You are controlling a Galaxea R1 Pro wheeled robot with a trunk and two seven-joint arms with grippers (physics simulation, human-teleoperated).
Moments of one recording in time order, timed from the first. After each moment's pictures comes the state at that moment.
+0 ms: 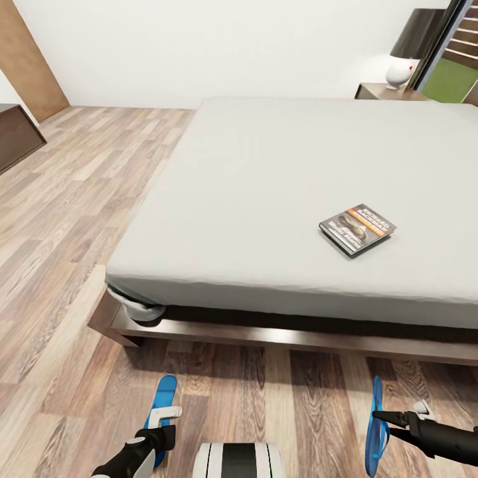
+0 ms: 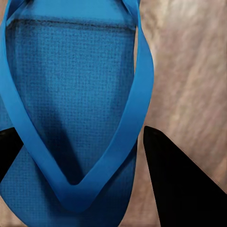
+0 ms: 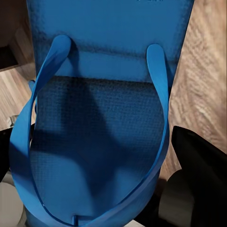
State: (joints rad) left arm -0.53 -0.06 0.28 -0.22 -0.20 0.03 0.02; right arm -0.41 -0.54 -0.15 -0.51 -0.28 0.76 1.18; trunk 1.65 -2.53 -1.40
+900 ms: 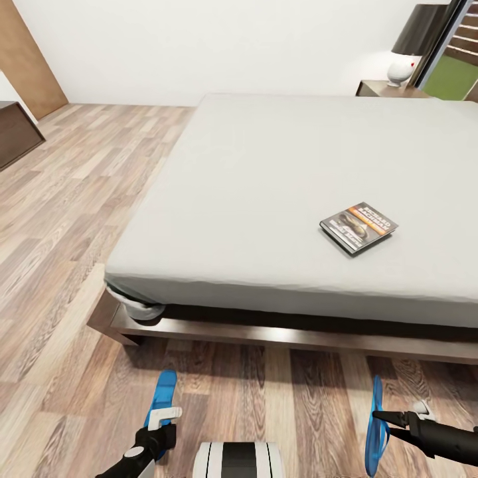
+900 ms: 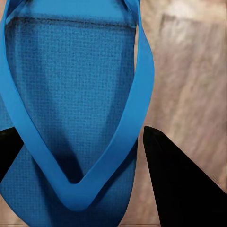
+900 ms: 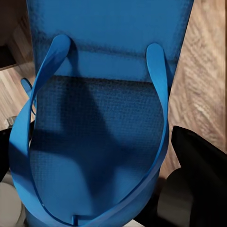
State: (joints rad) left arm -0.53 -0.05 0.28 -0.15 -0.19 -0.17 0.02; right arm -0.41 -0.54 -0.15 -0.51 -0.28 0.76 1.18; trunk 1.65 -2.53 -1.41
